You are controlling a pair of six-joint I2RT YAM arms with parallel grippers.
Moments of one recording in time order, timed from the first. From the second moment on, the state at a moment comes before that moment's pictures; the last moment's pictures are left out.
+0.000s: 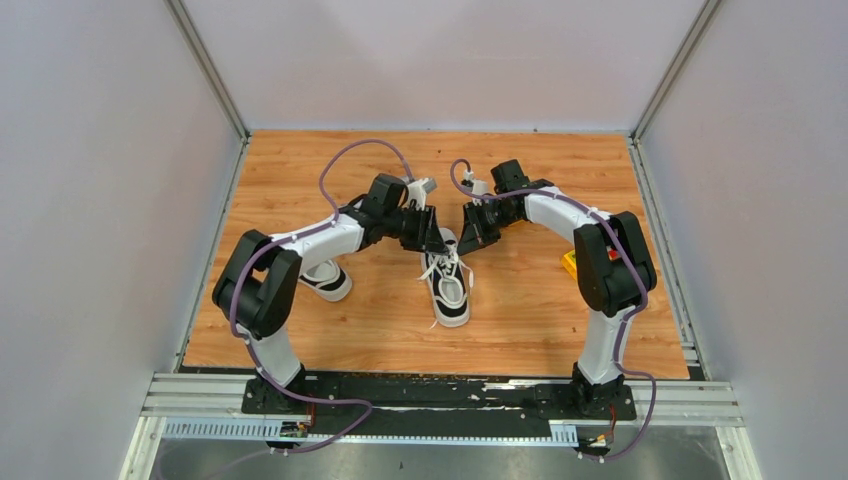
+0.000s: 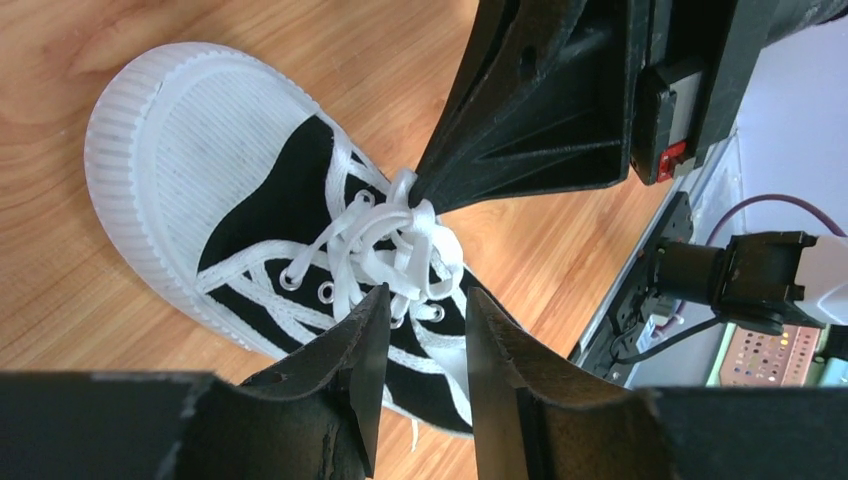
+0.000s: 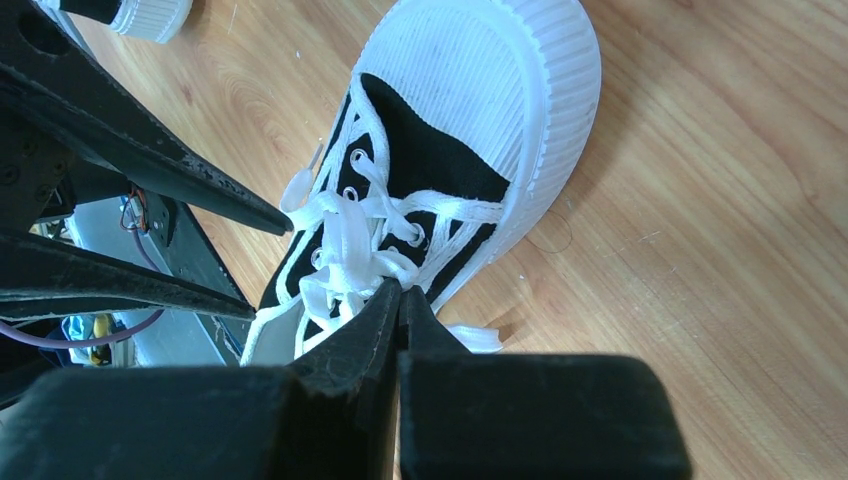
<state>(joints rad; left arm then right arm) -0.56 1.74 1.10 -0.11 0.60 -0.43 0.36 1.92 1.34 -0.56 -0.74 0.06</state>
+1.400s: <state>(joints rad) -0.51 1.83 1.20 -0.36 0.70 -0.29 0.34 1.84 1.27 -0.56 -0.73 0.06</state>
